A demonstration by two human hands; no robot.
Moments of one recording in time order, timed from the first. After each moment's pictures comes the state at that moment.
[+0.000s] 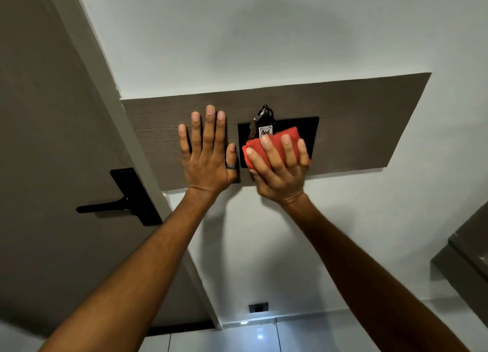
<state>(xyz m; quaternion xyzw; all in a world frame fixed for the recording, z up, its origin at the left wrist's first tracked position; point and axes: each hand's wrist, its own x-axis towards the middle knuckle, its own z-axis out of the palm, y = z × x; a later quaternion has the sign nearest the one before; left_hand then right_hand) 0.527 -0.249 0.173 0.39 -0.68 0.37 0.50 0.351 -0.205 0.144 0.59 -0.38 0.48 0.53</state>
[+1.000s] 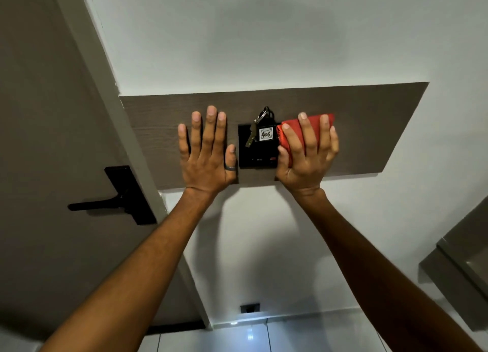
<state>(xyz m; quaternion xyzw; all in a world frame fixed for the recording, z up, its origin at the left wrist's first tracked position) 0.526 -0.250 0.173 0.39 -0.67 0.38 0.50 0.309 -0.209 0.159 0.52 -0.48 0.51 0.49</state>
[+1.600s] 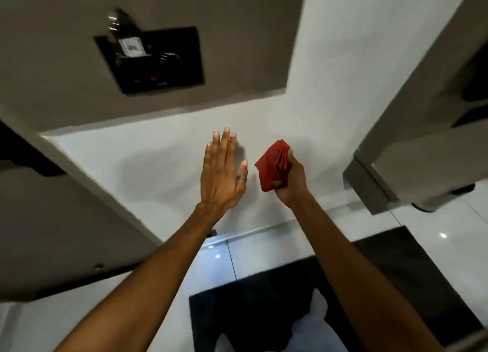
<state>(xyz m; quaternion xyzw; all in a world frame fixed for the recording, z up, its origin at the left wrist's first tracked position) 0.364 -0.069 0.038 0.41 -0.86 -0.04 0.29 0.192 -0.012 0.032 0.09 -0.49 0.70 -0.51</state>
